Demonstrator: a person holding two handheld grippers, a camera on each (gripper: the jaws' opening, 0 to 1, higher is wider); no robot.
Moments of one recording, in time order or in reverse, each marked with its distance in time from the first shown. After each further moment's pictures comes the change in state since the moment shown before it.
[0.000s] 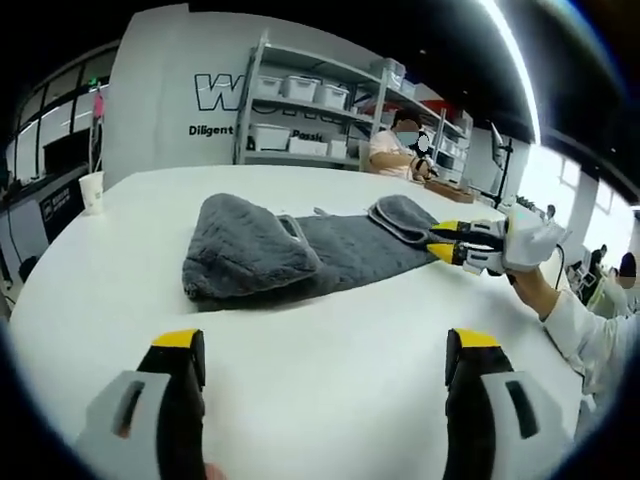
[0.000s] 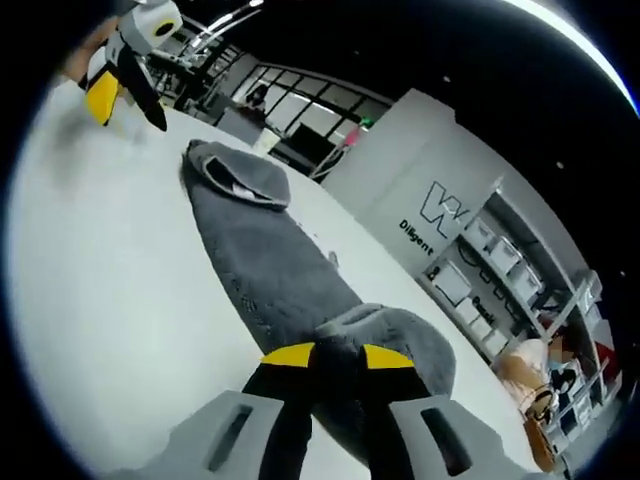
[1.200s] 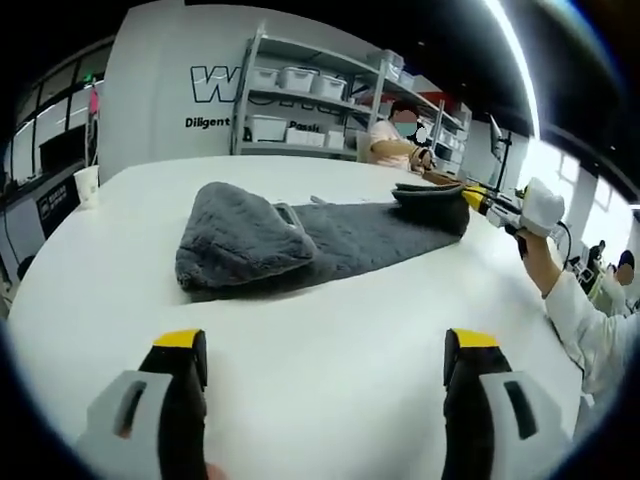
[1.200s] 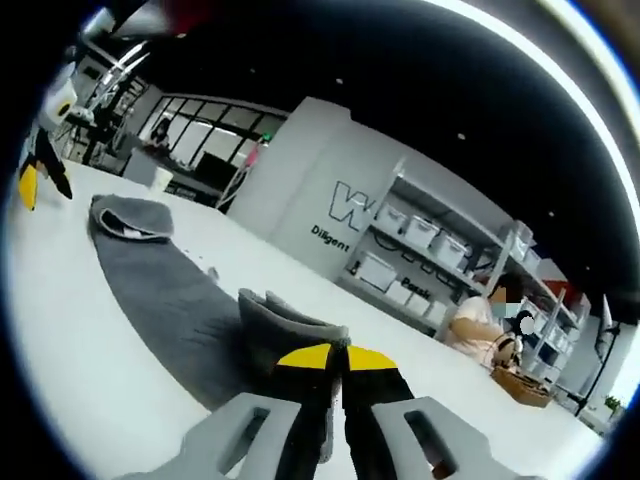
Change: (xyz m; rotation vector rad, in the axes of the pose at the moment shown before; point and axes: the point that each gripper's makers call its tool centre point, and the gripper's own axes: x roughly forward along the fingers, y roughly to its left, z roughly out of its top) left arm 0.002 -0.005 -0.012 0.004 0.041 -0.008; right arm -0.067 -0.127 -0.038 0.281 -0.053 -0.388
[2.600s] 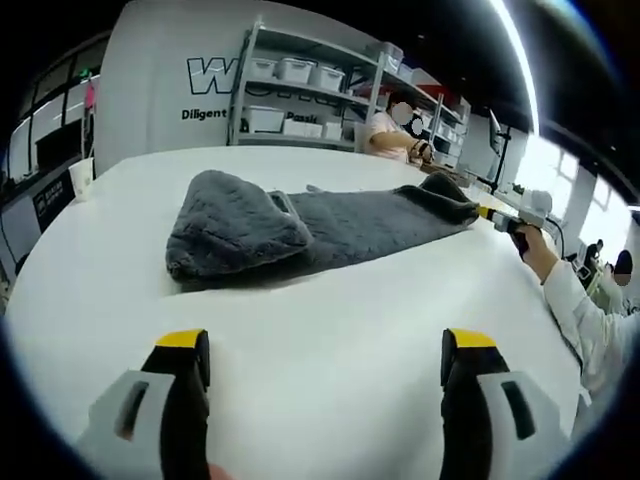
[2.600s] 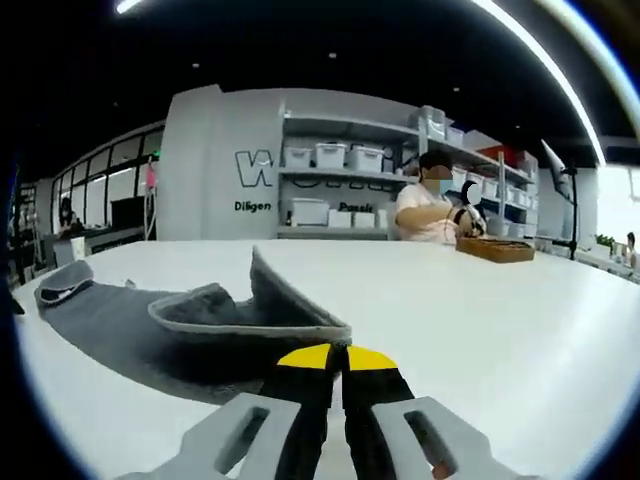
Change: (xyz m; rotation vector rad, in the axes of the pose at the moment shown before) left arm 0.005 -0.003 -0.009 0.000 0.044 -0.011; right arm -0.026 -0.085 -0.113 0.505 0.229 -0.212
